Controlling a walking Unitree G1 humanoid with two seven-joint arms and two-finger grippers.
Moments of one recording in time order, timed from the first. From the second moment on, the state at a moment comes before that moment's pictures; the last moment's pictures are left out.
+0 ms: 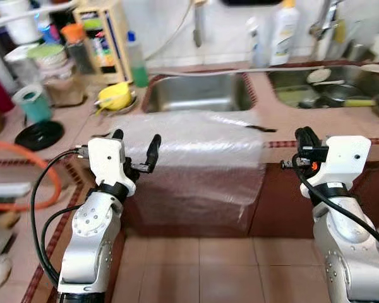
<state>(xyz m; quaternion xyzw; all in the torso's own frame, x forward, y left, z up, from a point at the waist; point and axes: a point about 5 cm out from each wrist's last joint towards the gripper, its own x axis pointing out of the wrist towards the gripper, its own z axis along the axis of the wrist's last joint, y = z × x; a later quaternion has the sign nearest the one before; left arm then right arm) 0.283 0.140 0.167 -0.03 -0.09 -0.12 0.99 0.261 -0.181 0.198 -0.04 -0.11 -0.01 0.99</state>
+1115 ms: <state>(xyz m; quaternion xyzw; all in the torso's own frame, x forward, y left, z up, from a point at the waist) 0.279 0.124 0.163 -0.03 -0.07 -0.15 0.98 0.258 -0.189 0.195 -0.05 -0.10 -0.02 0.99</state>
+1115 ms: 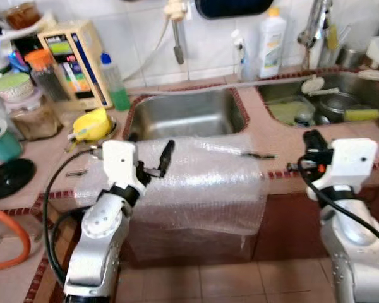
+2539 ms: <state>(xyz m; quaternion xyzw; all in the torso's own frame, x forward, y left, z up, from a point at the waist) 0.277 0.129 0.162 -0.03 -0.07 -0.16 0.98 0.259 -0.181 0.194 -0.05 -0.10 0.00 0.99</state>
